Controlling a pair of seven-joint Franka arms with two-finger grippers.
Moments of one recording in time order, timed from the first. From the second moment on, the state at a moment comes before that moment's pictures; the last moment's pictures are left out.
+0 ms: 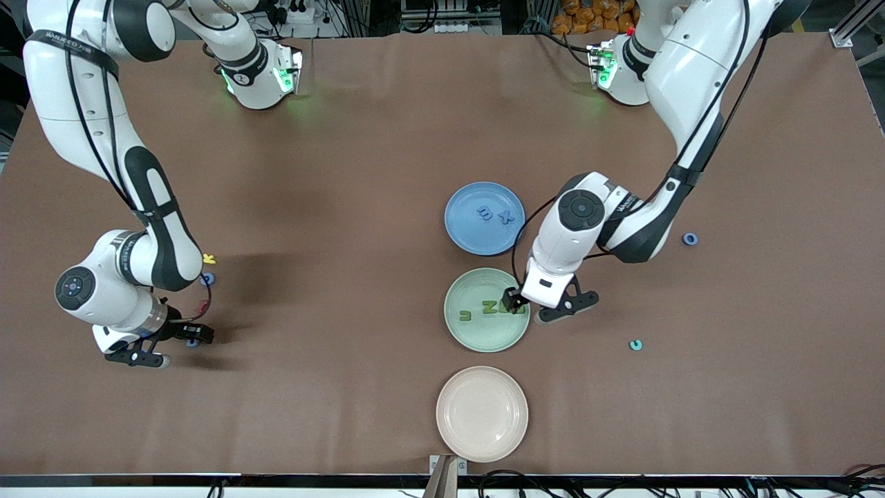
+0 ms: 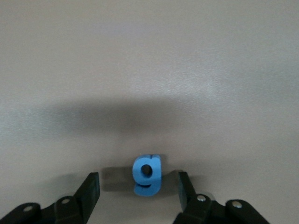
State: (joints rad) left arm -0.20 0.66 -0.35 -1.67 0.37 2.49 -1.10; right arm -0.05 0.78 -0.06 -1.62 0.12 2.48 -0.03
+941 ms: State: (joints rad) left arm -0.01 0.57 -0.34 -1.58 0.34 2.08 -0.81; right arm -0.06 0.78 -0.08 -1.61 0.12 2.49 -0.04
